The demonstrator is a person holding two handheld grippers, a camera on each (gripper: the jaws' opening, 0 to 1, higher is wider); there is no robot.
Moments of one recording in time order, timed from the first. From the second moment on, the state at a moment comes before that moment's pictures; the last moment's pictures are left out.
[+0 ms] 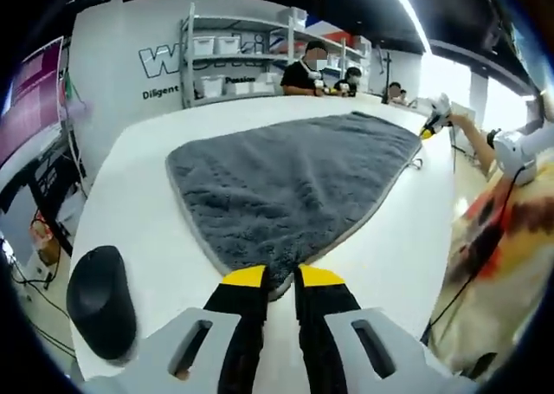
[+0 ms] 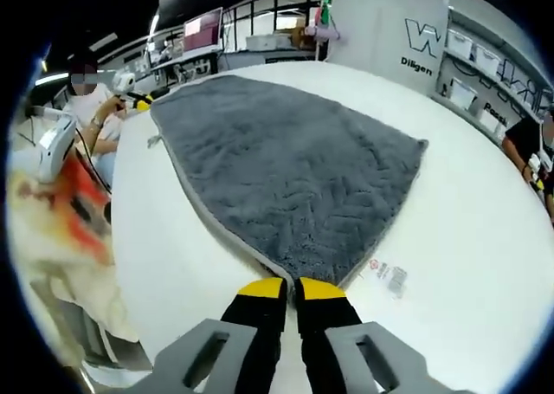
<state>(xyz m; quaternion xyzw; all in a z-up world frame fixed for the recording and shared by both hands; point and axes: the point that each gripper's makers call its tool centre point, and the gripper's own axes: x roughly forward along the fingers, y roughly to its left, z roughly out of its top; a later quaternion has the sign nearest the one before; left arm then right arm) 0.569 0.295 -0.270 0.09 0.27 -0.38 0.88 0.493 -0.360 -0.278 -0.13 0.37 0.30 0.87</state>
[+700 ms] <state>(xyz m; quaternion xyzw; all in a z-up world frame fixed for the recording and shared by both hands) 0.569 0.300 -0.265 0.07 0.29 -0.37 0.88 0.486 -0.362 -0.264 -0.08 0.30 0.28 0.91</state>
